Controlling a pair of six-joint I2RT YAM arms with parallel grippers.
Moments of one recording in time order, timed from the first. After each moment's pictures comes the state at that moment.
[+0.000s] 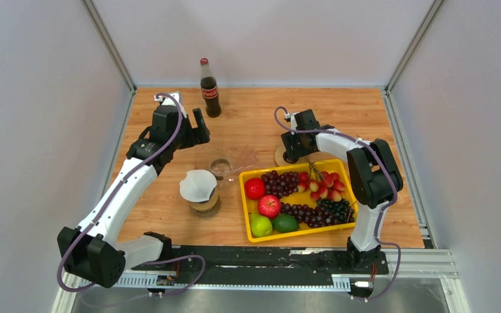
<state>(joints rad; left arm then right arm) -0.32 1.17 1.10 -0.51 -0.12 -0.44 0.38 1.91 1.23 -0.35 -0.03 -0.02</state>
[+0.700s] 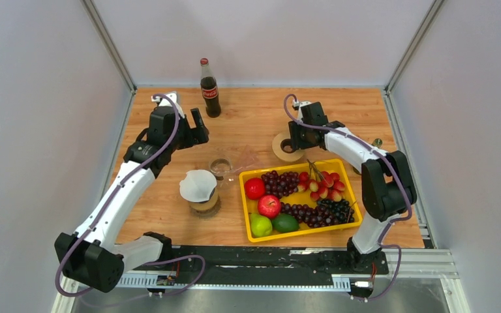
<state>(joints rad) -0.32 1.14 1.09 -0.51 -0.12 -0.45 0.37 1.77 1.24 -0.37 -0.02 0.12</state>
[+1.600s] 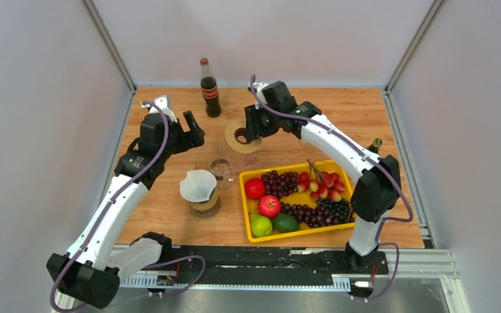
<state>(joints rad) -0.32 1.03 1.06 -0.51 -0.13 -0.48 0.61 1.78 1.70 -0.63 -0.21 0.25</state>
